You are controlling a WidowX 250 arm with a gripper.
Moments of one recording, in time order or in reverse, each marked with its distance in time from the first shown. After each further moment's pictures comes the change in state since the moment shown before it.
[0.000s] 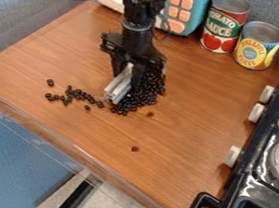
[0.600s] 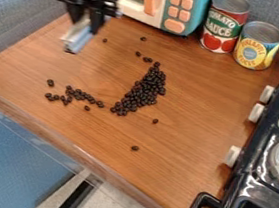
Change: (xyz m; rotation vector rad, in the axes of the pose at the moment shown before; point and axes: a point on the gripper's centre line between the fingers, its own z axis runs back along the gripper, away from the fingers) arm 0.013 0.089 0.050 -0.053 -0.114 0.048
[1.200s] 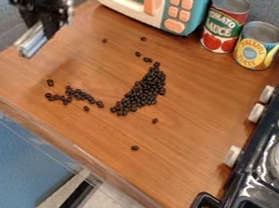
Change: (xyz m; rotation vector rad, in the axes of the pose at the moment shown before) arm -0.028 0.057 -0.021 0.043 -0.005 -0.007
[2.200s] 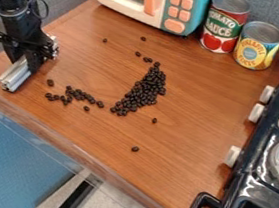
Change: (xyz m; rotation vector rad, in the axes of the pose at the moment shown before) arm -0.052 0.002 -0.025 0.003 0.111 0.069
